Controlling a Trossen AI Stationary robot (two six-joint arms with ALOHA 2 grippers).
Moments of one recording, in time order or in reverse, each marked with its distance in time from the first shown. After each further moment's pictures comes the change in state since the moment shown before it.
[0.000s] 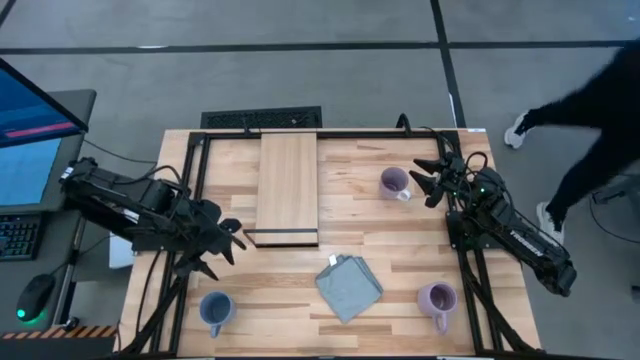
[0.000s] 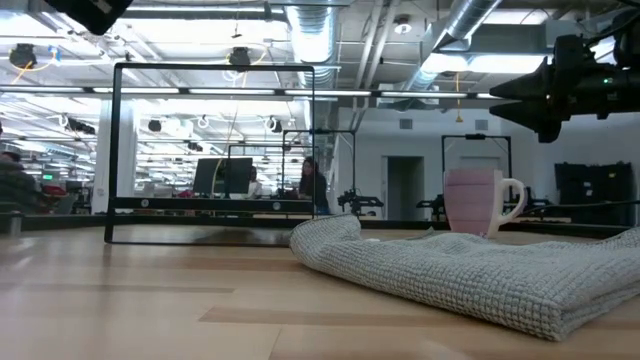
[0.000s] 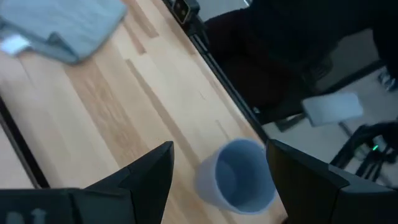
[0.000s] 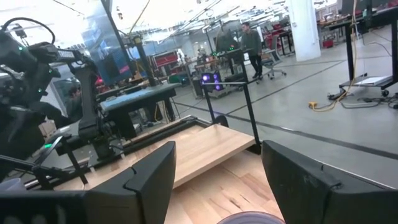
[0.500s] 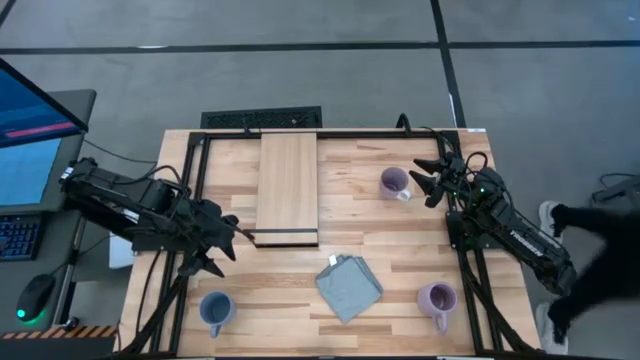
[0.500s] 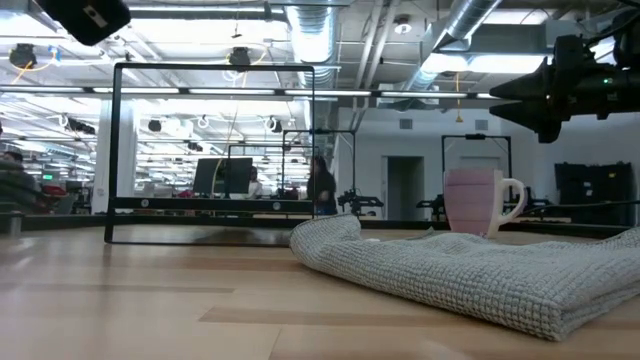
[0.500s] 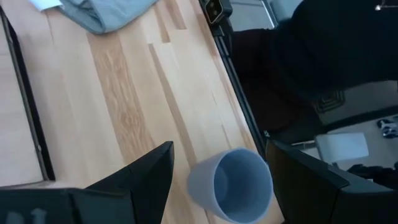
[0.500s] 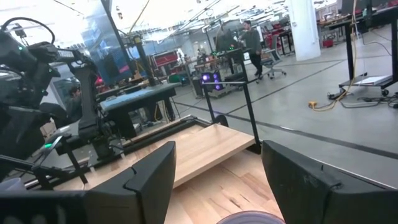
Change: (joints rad) left arm 0.001 0.000 0.000 0.000 -0.068 -0.205; right arm 0.000 0.000 0.000 -0.001 0.000 0.000
